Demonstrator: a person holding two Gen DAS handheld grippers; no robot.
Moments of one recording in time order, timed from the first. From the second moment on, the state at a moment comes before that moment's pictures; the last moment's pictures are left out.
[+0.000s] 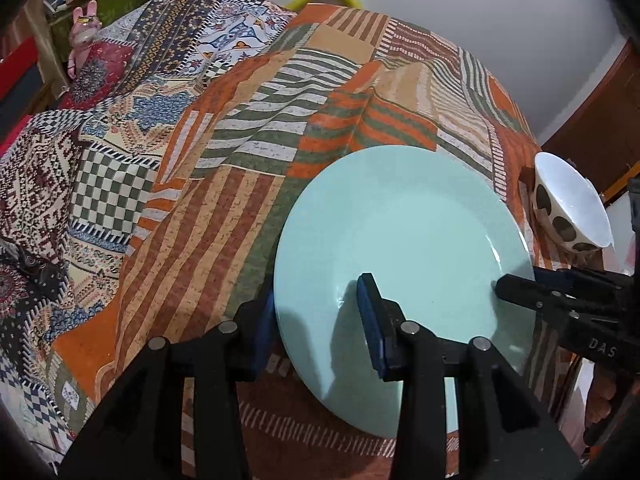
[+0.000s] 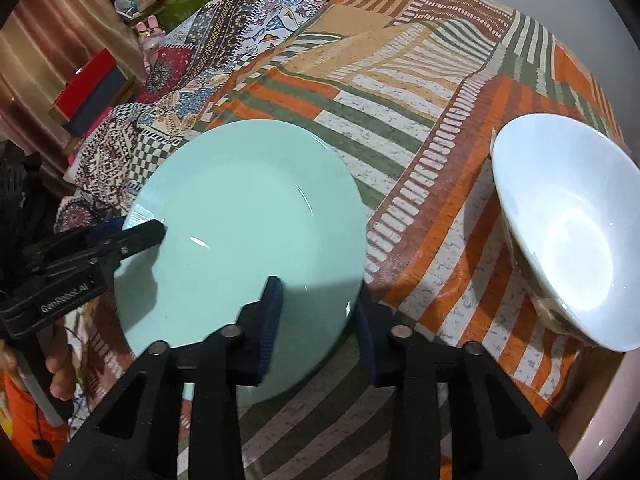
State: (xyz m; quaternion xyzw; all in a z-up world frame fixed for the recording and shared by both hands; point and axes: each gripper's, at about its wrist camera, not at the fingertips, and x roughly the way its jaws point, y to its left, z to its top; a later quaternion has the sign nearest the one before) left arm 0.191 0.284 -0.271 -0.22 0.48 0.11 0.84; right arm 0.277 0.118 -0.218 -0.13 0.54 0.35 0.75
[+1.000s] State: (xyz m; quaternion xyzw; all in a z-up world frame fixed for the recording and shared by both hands) left arm 0.118 0.224 -0.154 -0.18 0.41 0.10 0.89; right arm 0.208 0.055 -0.126 -0.08 0.44 0.38 0.81
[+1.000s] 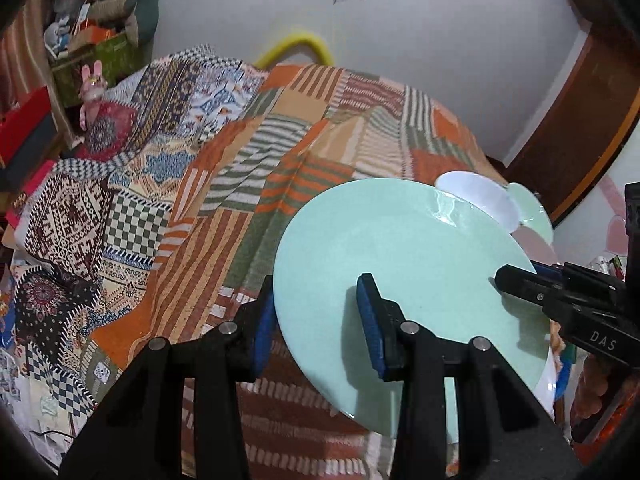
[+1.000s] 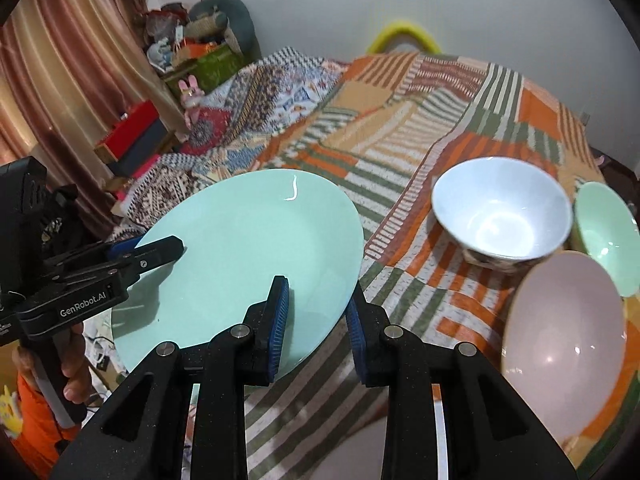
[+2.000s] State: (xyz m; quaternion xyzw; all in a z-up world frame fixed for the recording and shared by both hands) left arm 0.060 0.106 -0.102 -0.13 0.38 0.04 0.92; right arm 0.137 -0.061 -0.096 -0.01 0.38 0.36 0.85
